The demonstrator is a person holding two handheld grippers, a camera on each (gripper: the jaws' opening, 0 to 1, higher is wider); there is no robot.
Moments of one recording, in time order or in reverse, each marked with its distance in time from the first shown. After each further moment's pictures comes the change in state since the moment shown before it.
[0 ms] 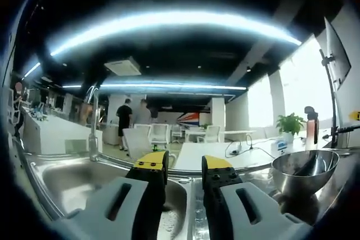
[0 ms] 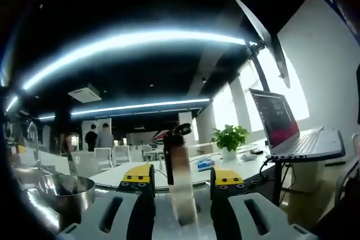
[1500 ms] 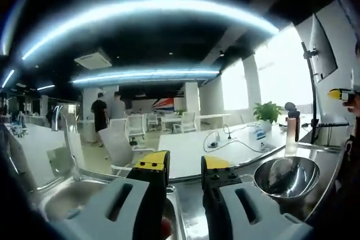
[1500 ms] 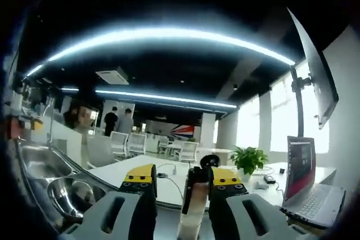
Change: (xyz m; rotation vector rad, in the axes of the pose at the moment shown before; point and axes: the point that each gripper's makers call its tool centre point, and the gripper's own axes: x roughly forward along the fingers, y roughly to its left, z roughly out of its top) left arm 0.052 -0.039 0.062 0.043 0.137 -0.255; right arm 0.043 0.074 0.100 -0.225 0.034 0.229
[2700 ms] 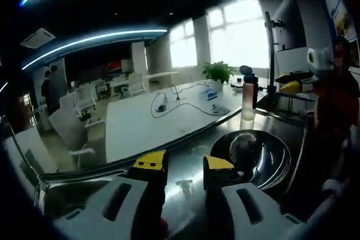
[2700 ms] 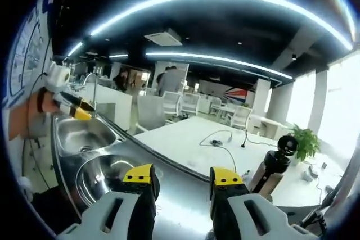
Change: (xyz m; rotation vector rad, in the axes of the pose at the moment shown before) left arm 0.055 -0.101 -0.043 0.100 0.362 -0.424; right arm 0.062 0.136 -0.055 -0.079 0.340 0.428
